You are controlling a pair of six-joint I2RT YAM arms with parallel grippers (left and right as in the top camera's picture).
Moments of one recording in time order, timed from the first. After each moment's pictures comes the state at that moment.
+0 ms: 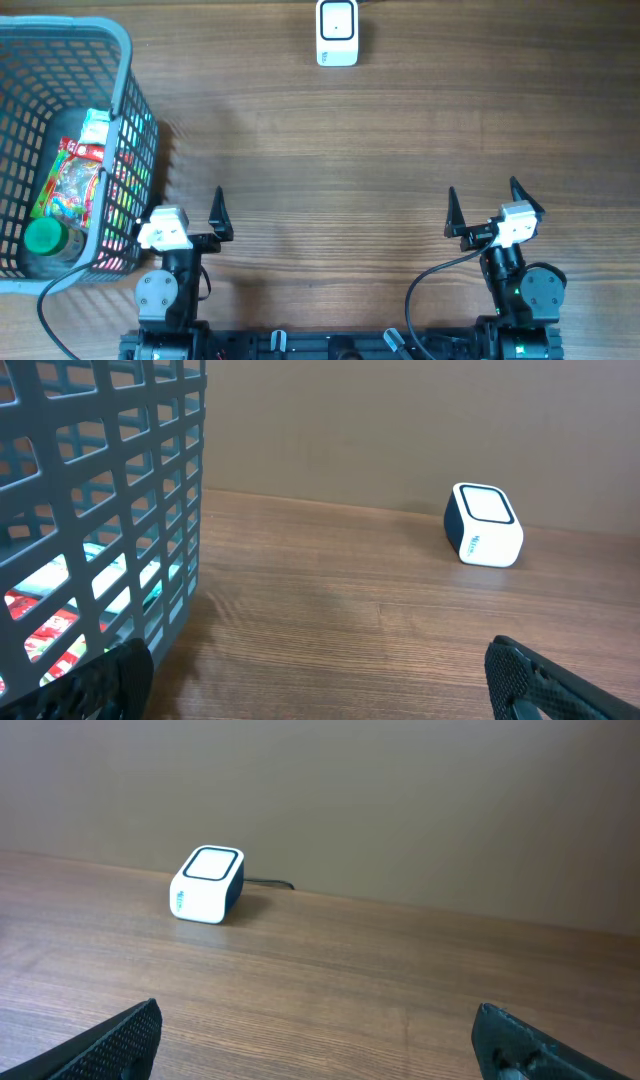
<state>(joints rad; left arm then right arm) -0.04 0.01 0.02 -0.09 -0.08 -0.13 -0.02 0.02 0.01 0.01 -0.15 -0.09</state>
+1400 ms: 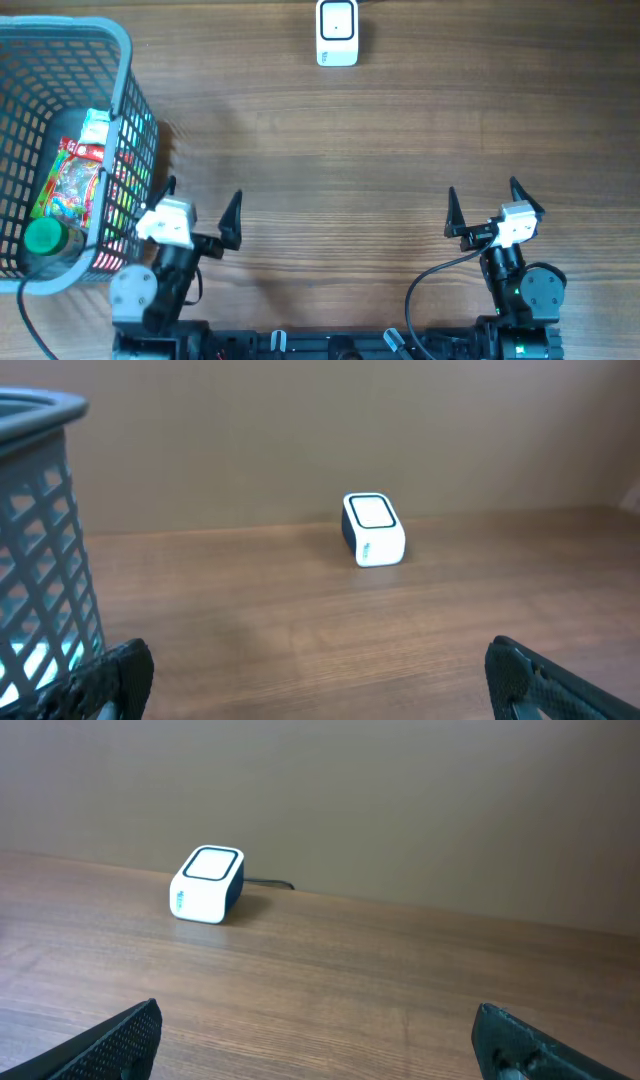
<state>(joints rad) -0.04 0.20 0.33 -0.24 0.20 -0.05 -0.02 0.02 0.01 0.01 -0.15 -0.09</state>
